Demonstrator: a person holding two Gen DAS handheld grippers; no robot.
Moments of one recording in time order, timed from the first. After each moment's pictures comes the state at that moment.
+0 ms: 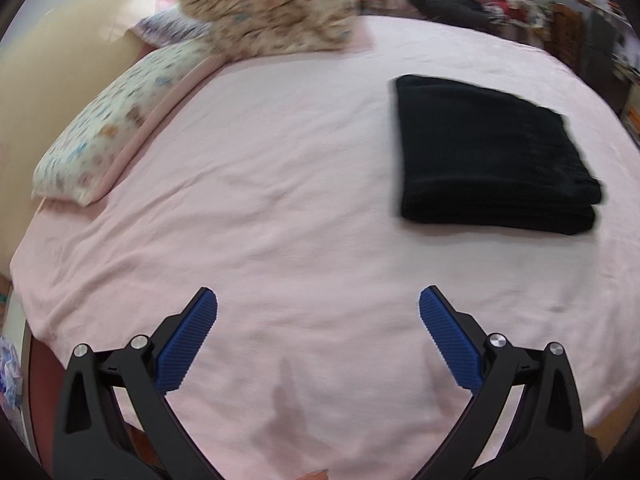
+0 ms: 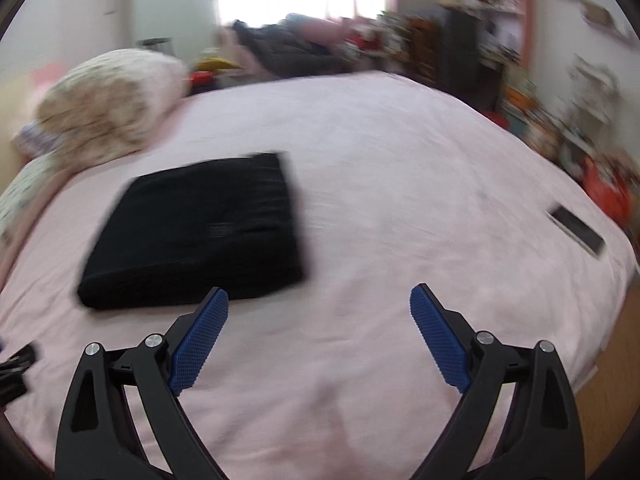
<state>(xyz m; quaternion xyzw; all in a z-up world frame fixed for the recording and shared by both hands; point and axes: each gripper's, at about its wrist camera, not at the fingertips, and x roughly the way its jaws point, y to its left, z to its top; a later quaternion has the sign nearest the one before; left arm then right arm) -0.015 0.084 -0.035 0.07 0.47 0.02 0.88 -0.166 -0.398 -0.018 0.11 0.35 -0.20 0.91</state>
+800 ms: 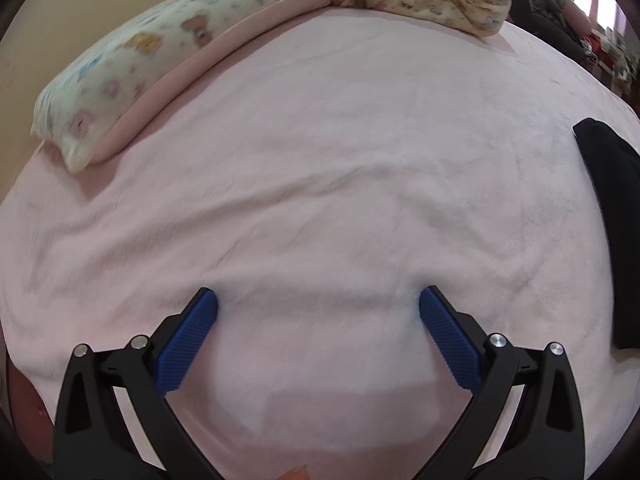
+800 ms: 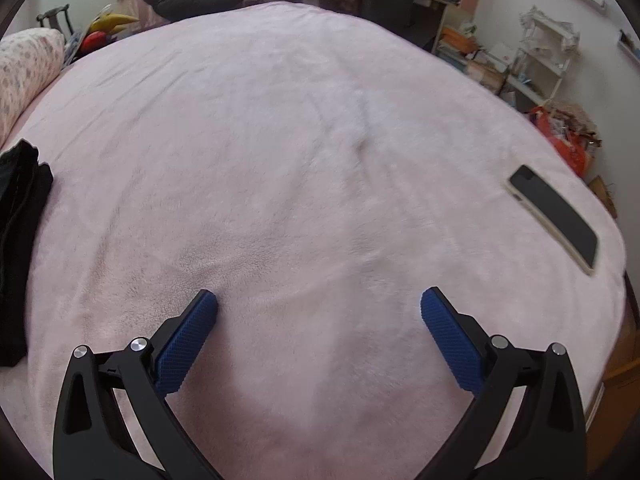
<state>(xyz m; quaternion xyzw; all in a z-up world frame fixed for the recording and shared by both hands) 0.106 0.238 -0.100 0.00 0.50 0.11 0.86 -0.099 -0.569 -0.099 0.12 0.44 -0.27 0.85</state>
